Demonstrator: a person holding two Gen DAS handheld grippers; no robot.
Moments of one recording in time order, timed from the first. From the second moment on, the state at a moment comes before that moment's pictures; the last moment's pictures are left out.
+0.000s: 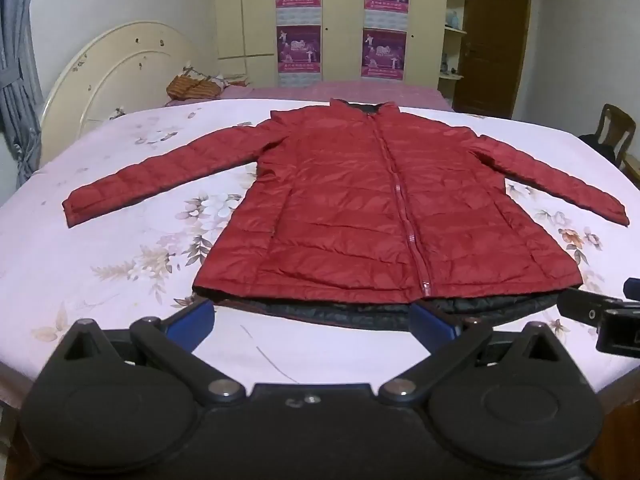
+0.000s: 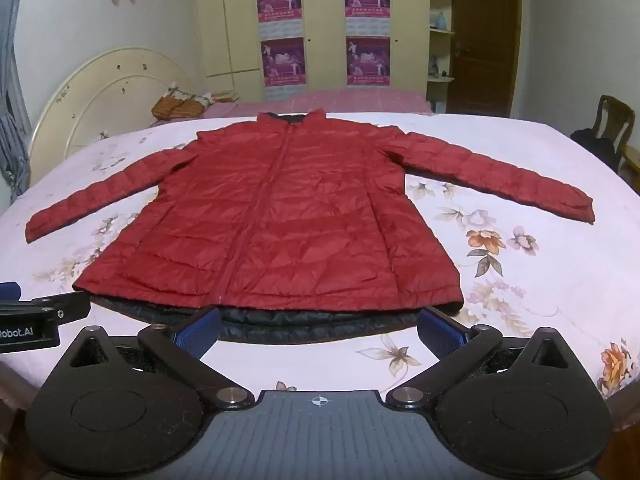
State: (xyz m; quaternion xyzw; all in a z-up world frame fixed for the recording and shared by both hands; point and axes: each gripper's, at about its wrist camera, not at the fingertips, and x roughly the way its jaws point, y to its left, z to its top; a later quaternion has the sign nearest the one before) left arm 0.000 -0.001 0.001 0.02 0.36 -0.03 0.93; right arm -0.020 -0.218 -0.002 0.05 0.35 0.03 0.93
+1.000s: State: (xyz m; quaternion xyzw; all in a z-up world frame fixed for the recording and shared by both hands) left arm -0.001 0.002 -0.002 0.01 0.36 -0.02 0.93; right arm -0.015 -0.217 -0.004 0.05 0.35 0.03 0.93
